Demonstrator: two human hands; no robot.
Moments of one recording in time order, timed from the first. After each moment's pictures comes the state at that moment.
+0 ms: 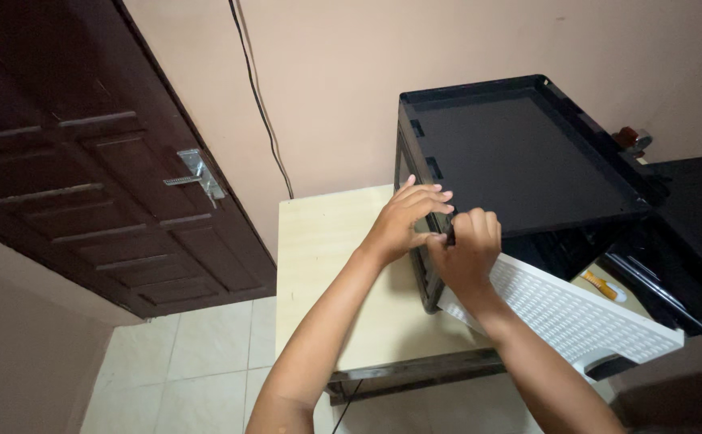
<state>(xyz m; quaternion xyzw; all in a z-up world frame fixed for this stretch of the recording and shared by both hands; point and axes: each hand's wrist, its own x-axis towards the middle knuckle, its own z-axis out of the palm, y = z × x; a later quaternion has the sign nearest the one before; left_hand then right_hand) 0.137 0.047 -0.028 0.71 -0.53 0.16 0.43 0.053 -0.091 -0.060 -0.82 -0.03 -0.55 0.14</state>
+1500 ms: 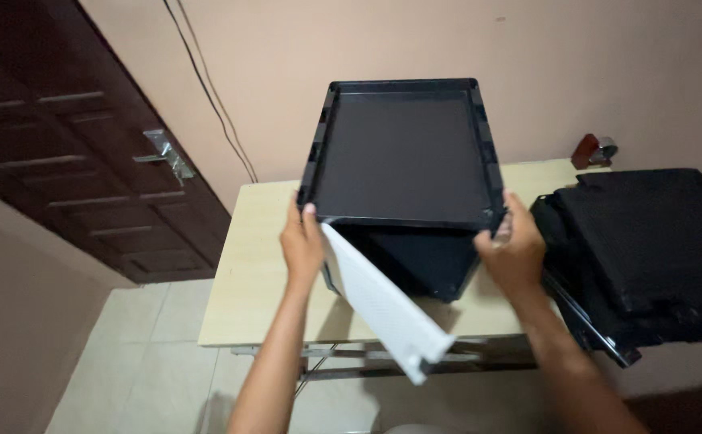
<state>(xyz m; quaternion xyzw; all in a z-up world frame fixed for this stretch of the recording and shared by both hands) 0.062 -0.031 -0.077 0.78 -0.05 0.33 0.53 -0.020 -0.361 -0.073 -0.84 -0.04 -0.49 0.25</state>
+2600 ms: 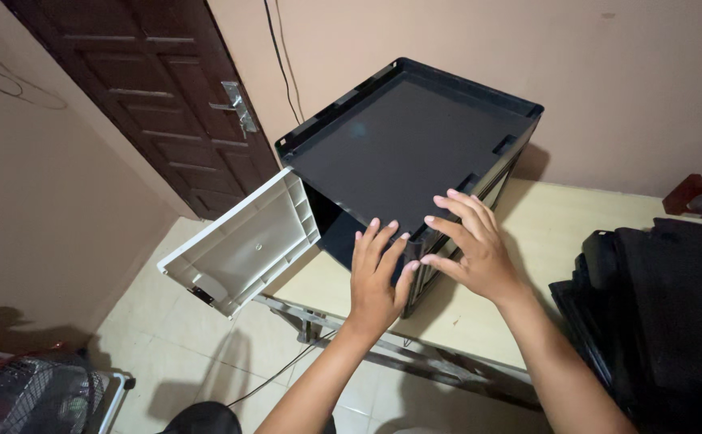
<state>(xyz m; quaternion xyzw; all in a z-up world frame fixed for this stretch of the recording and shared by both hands) -0.063 -0.155 -0.075 0.84 -0.16 0.41 0.33 0.014 -0.347 -0.046 -0.78 -0.43 -0.33 0.31</state>
